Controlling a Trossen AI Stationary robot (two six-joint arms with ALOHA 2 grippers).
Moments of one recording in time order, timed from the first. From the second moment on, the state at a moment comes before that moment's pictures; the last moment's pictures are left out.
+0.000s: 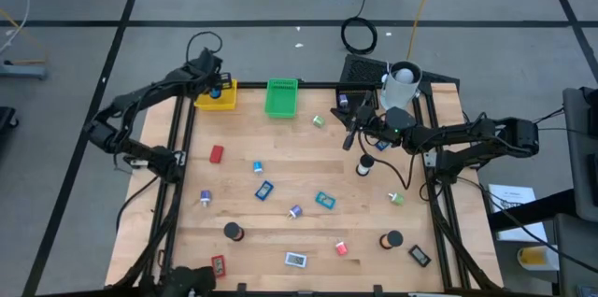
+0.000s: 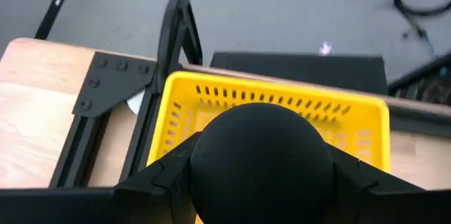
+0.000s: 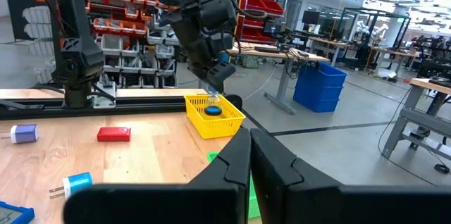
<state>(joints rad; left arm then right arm) 1.03 1.40 0.88 -0.49 -0.40 -0.62 -0.26 1.27 0.48 0.84 0.16 -0.14</state>
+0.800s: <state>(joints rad) 1.00 1.52 0.87 -0.47 -0.50 -0.68 -0.26 1.27 0.48 0.83 0.15 -0.14</state>
